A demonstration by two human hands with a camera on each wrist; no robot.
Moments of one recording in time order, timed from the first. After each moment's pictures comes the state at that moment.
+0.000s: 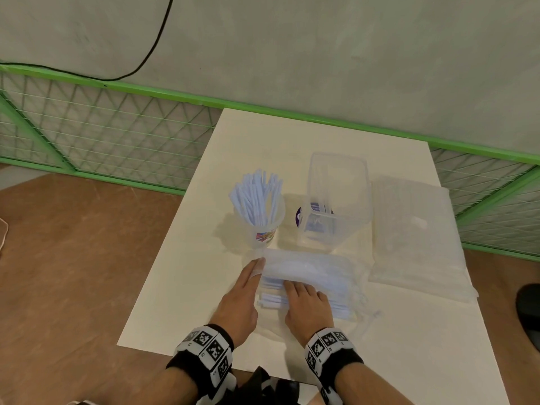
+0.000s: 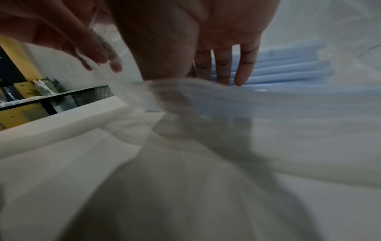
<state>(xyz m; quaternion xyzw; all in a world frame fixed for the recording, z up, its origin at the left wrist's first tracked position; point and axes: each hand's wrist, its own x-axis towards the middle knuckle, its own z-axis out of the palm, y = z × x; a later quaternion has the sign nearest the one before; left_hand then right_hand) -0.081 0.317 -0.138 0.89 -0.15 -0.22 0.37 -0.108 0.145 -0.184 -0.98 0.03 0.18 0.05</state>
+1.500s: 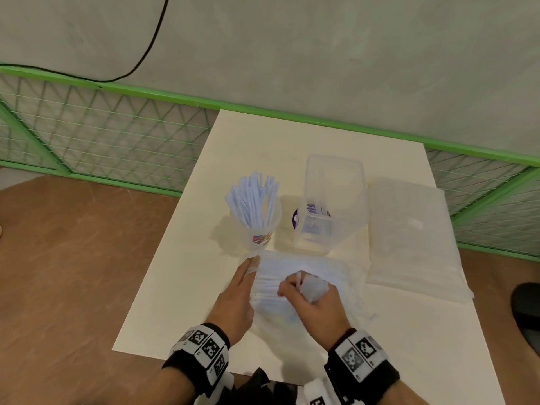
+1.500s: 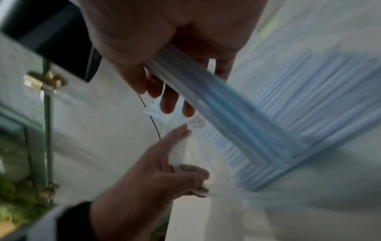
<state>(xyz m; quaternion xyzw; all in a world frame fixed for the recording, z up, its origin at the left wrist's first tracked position) -0.072 0.320 -0.145 0.89 -0.16 -0.19 0.38 -0.112 0.138 -0.097 -0.82 0.10 0.02 0.57</state>
